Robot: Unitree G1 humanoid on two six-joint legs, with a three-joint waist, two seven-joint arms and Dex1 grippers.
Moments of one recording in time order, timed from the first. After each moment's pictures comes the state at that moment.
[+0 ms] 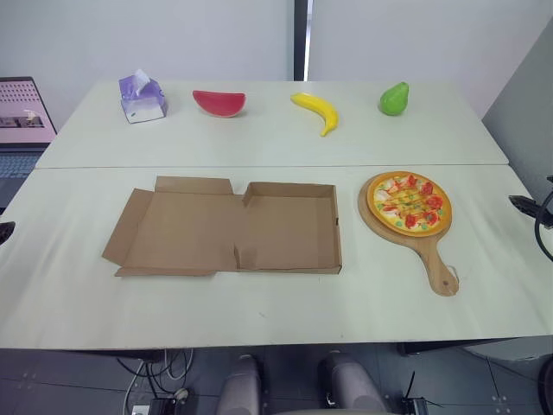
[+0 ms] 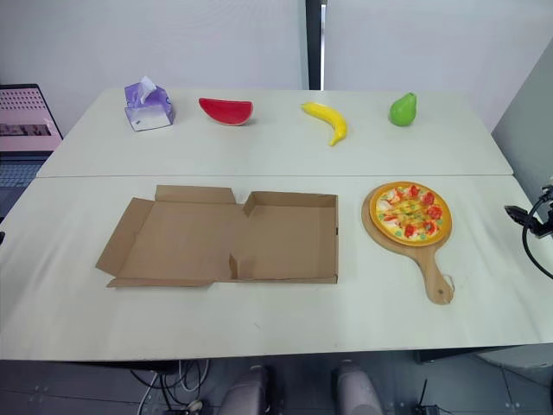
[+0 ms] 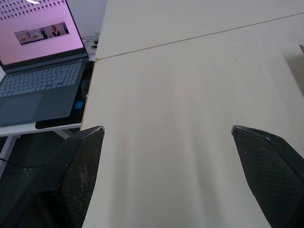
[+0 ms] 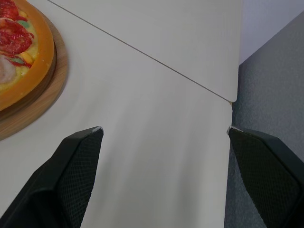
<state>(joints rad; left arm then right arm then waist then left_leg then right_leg) -0.46 1.24 0.46 1.19 -0.26 -0.05 -0.97 -0.65 -1.07 -0.21 0.94 0.10 -0.02 0.93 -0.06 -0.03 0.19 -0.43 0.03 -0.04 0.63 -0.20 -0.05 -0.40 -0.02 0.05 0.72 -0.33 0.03</state>
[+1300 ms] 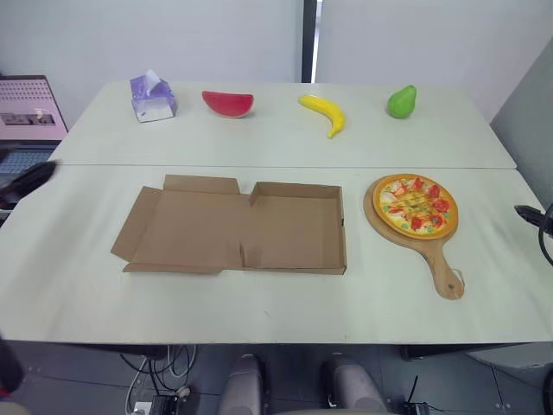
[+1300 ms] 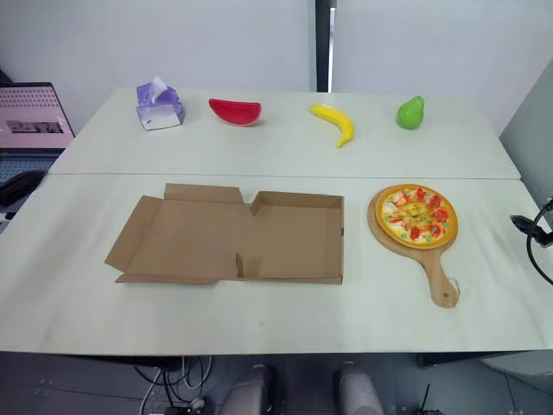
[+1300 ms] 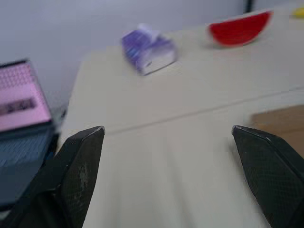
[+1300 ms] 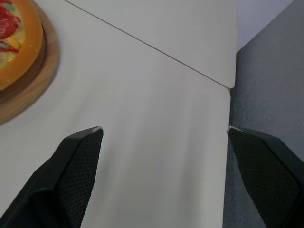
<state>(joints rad) -0.67 1.09 0.39 0.79 -0.36 0.13 -1.12 -0.60 -1.08 -0.21 0.95 0.10 0.00 0.92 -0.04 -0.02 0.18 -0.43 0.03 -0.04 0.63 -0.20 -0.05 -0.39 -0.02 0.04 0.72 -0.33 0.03</state>
